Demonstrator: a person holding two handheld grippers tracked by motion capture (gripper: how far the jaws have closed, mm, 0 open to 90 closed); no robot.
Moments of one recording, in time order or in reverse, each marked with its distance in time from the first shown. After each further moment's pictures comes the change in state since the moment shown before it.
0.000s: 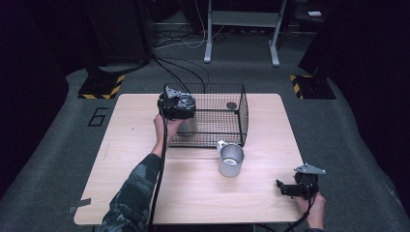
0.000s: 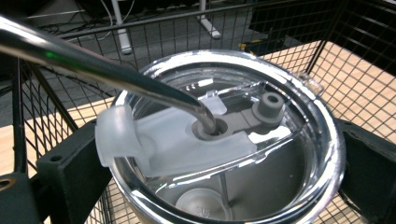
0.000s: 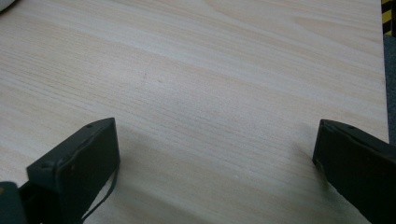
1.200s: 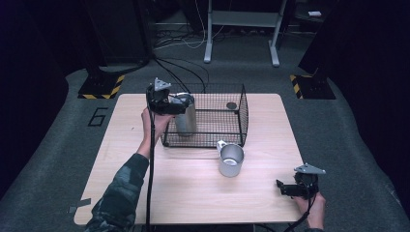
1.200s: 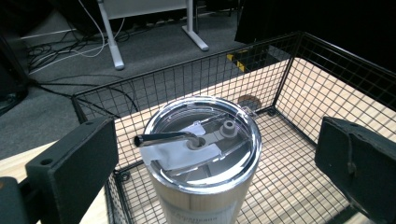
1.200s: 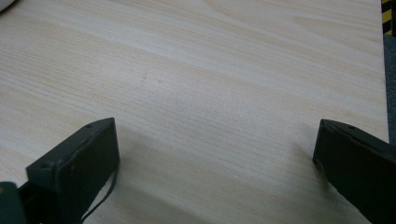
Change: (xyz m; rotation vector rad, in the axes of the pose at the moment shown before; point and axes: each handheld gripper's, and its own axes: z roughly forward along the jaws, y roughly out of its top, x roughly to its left) left arm 0.008 0.032 -0.062 -0.030 -0.054 0.042; right arm 0.000 0.000 0.000 0.001 0.001 0.004
